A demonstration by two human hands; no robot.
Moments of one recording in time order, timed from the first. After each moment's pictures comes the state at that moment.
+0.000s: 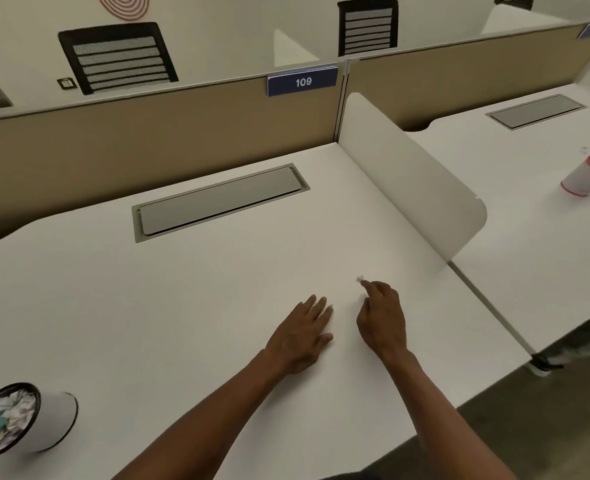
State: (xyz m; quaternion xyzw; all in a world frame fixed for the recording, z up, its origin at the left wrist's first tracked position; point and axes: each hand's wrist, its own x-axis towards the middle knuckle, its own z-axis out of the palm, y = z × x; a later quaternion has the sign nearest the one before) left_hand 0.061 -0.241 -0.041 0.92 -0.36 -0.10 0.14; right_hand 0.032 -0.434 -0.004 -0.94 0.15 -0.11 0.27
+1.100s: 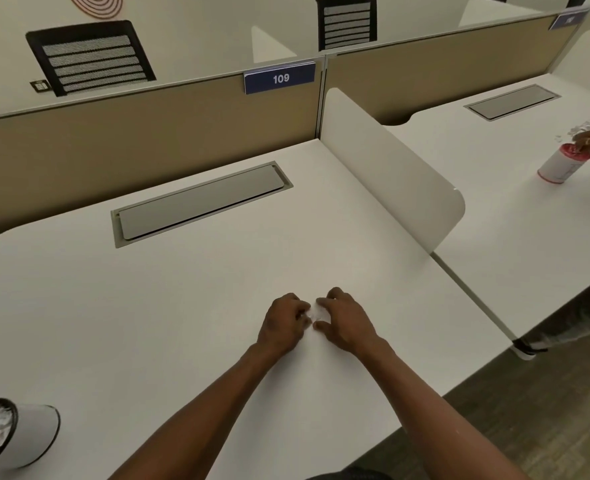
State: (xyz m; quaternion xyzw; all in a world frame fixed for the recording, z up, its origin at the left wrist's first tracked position) left_hand 0.077 -0.258 -0.027 0.90 -0.17 -0.12 0.39; right_hand 0.040 -0.422 -0.005 -0.97 0.00 0.09 0.22
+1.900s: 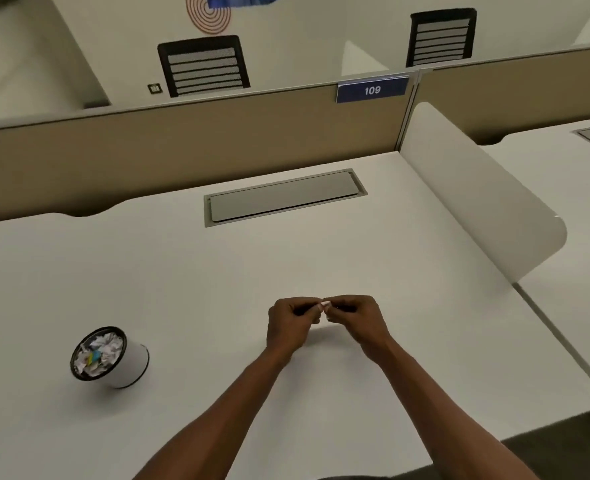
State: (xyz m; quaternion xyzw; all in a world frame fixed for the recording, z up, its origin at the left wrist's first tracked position) left_hand 0.037 -0.165 0.017 0.77 0.08 -0.06 0.63; right_hand 0.045 -0.331 0.015 -0.75 0.04 0.12 0.66
